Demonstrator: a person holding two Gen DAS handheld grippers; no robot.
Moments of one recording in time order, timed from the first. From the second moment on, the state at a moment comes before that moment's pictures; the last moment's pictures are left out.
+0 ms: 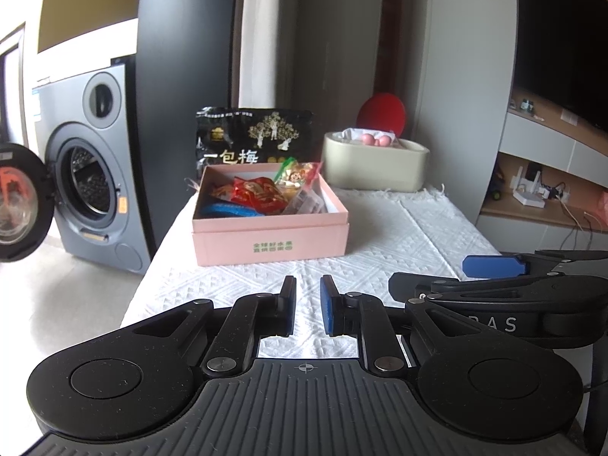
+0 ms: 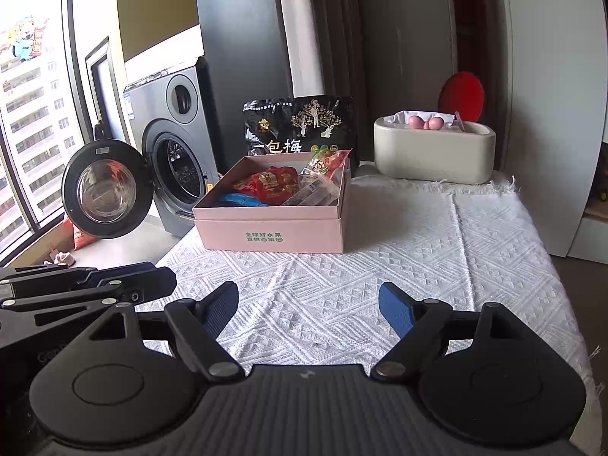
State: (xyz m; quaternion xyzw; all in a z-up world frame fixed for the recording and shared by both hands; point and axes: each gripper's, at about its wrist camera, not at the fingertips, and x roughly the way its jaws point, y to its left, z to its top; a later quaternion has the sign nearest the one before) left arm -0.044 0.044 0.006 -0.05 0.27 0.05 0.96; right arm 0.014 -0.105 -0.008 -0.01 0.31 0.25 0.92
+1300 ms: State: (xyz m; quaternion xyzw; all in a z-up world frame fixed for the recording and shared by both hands) left arm -0.039 0.054 -0.001 -0.07 0.27 0.05 0.96; right arm 0.023 -0.105 -0.014 -0.01 0.33 0.25 0.91
